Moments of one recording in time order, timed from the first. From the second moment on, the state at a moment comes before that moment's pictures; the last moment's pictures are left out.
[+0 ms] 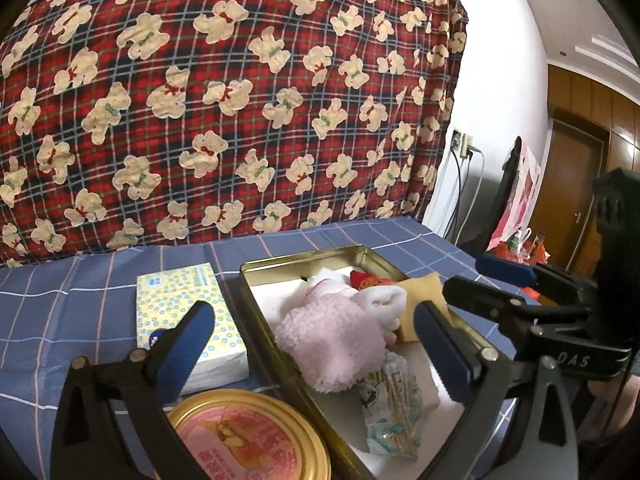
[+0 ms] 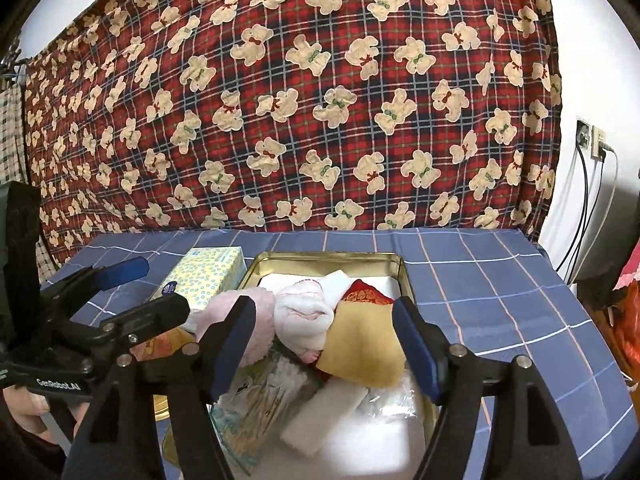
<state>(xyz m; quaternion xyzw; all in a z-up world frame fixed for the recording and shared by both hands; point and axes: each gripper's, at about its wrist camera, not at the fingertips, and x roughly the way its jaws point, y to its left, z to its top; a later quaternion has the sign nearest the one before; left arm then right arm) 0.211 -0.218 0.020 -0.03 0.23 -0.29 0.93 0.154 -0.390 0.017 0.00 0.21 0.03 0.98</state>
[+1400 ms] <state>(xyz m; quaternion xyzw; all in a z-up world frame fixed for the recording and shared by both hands) 0.215 -0.213 0.017 -0.03 0.24 -0.27 0.93 0.153 -0.390 0.013 0.00 0.20 0.02 0.98</state>
